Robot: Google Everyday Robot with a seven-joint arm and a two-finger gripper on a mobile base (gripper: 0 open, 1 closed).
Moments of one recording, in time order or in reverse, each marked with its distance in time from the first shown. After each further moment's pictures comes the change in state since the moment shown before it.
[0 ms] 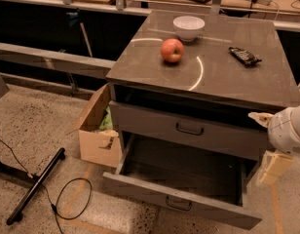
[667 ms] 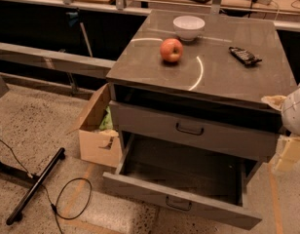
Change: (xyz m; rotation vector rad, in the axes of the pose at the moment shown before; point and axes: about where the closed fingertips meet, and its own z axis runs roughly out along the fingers) arm -0.002 -0.021 -0.049 0.023 0.100 -0.012
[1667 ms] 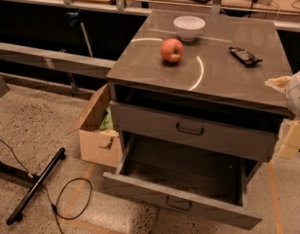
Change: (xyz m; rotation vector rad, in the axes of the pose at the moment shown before) arm -0.026 -0.012 -0.048 0.031 0.018 0.026
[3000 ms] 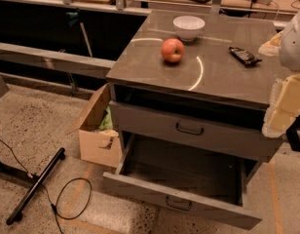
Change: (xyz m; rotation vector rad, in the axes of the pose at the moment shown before) arm -0.079 0.001 -0.089 -0.050 0.016 0.074
